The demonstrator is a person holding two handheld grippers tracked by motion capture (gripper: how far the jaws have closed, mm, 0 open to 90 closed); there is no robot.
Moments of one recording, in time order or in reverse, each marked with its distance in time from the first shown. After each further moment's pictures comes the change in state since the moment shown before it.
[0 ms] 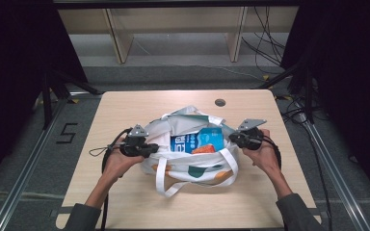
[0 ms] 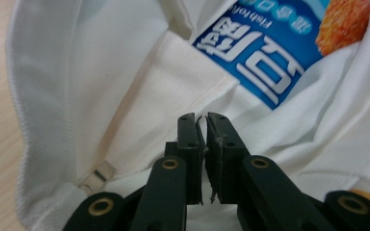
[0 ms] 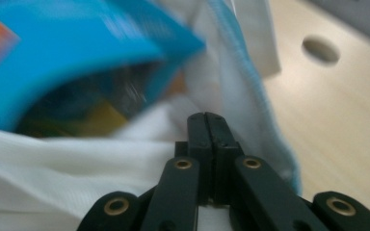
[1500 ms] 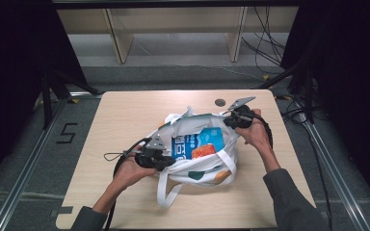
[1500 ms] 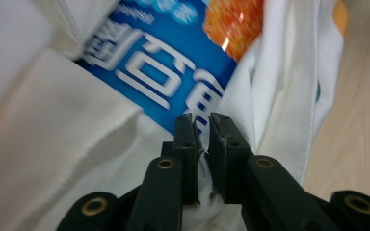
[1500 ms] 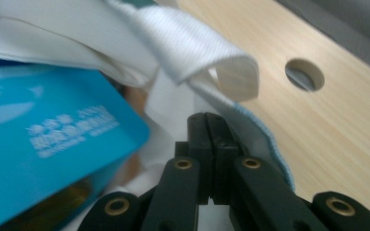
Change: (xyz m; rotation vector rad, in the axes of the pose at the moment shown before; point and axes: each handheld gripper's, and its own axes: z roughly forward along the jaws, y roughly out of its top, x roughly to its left) left arm -0.047 0.008 0.010 0.048 -0.118 0.118; right arm -0.028 0.055 0.026 0.082 -0.007 0.052
